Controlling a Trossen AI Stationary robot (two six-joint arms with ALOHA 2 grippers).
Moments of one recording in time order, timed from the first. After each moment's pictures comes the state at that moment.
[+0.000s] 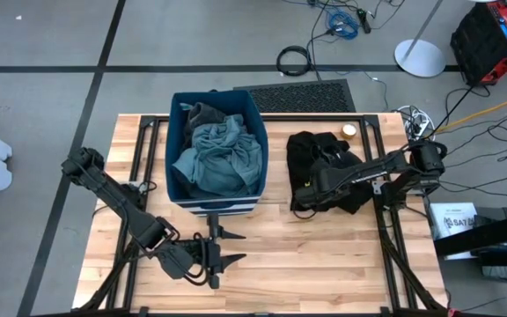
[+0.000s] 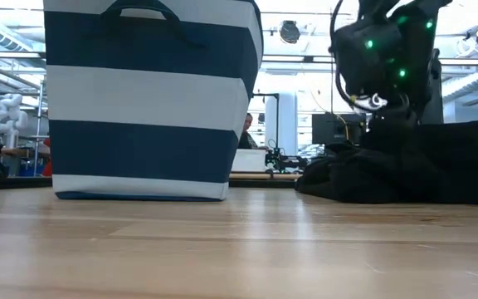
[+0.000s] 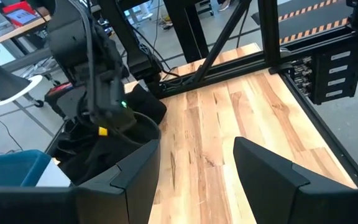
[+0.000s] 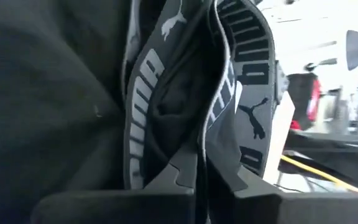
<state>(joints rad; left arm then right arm) -0.69 1.50 1.17 -0.06 -0.76 0.06 0.08 1.64 1.04 -1.42 0.67 1.05</state>
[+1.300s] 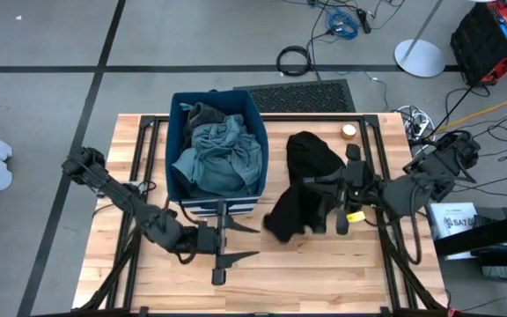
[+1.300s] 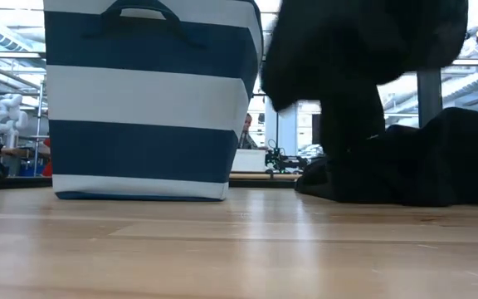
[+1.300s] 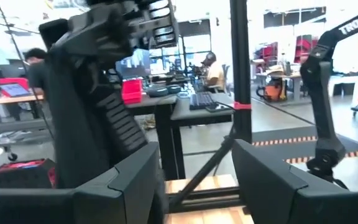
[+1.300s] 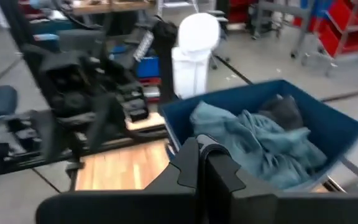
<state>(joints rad) -0.60 1.50 1.16 0.54 -0.53 0.22 0.60 1.35 1.78 -0.80 0.80 0.37</state>
